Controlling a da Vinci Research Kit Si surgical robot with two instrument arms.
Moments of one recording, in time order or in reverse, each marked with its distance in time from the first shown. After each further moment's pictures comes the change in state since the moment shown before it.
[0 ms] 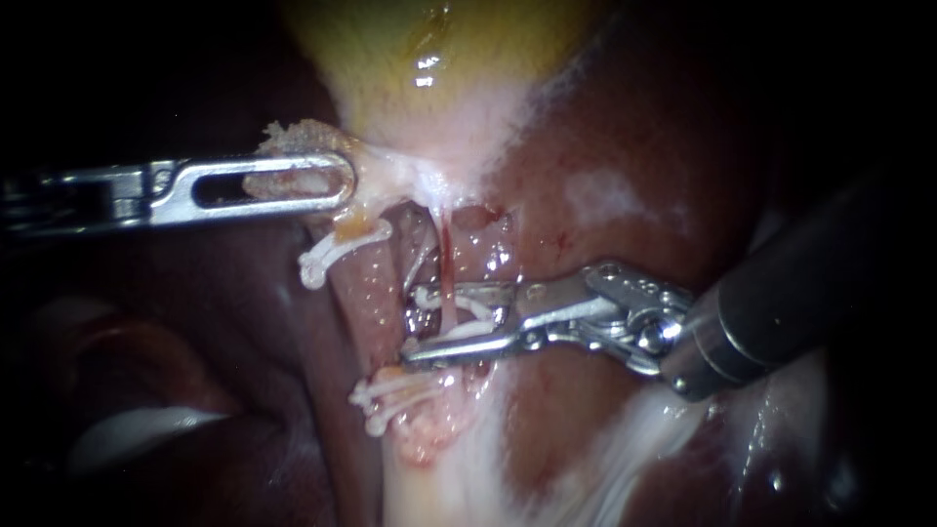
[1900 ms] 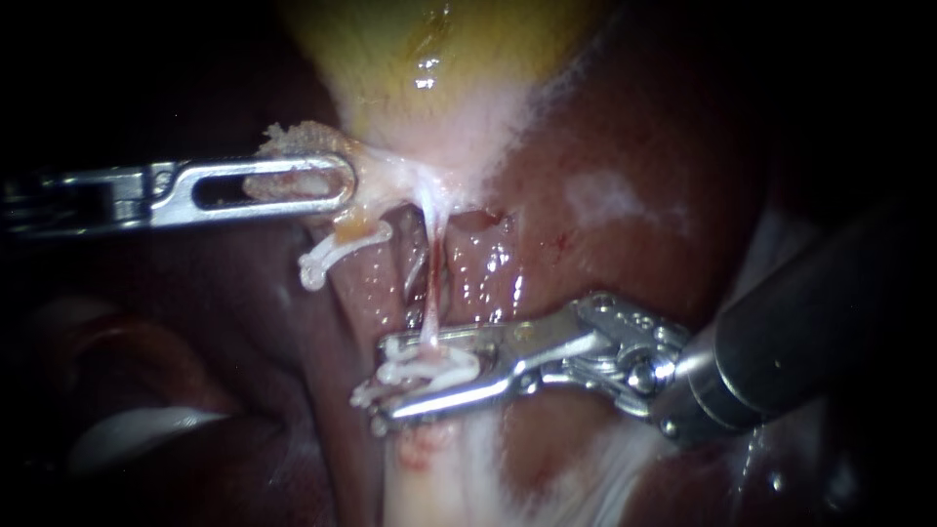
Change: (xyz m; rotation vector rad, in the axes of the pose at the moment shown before) right arm 0.001 -0.005 0.001 0.156 0.031 0.026; left arm 0.000 0.000 0.000 -0.001 -0.001 0.000
